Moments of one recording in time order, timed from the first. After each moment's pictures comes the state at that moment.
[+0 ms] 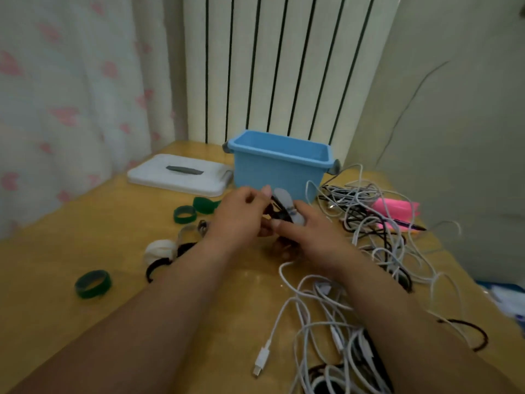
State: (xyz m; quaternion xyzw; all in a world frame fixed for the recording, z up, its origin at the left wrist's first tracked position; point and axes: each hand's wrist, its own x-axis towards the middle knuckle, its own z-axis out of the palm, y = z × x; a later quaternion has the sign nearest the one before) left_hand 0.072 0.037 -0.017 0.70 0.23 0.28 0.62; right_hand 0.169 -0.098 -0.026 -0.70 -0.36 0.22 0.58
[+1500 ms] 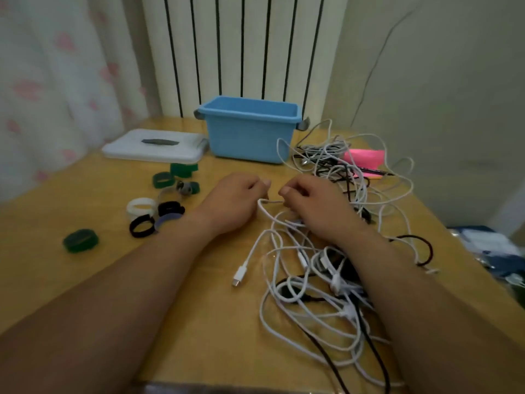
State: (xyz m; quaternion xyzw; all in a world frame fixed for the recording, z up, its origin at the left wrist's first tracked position) left_hand 0.058 0.005 -0.035 0.91 0.11 0.19 0.35; right_hand 0.157 -0.166 -0.041 -0.84 -0.38 -0.01 0.39
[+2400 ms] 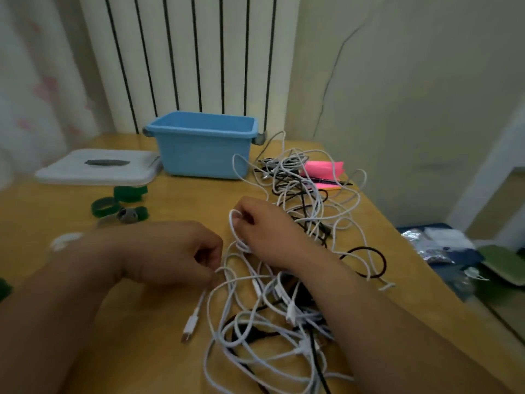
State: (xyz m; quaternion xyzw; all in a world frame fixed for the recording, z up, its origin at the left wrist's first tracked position) left_hand 0.027 -0.005 0.011 0.97 0.02 -0.18 0.16; right_hand 0.162 -0.161 -0.046 -0.83 -0.44 0.00 0.34
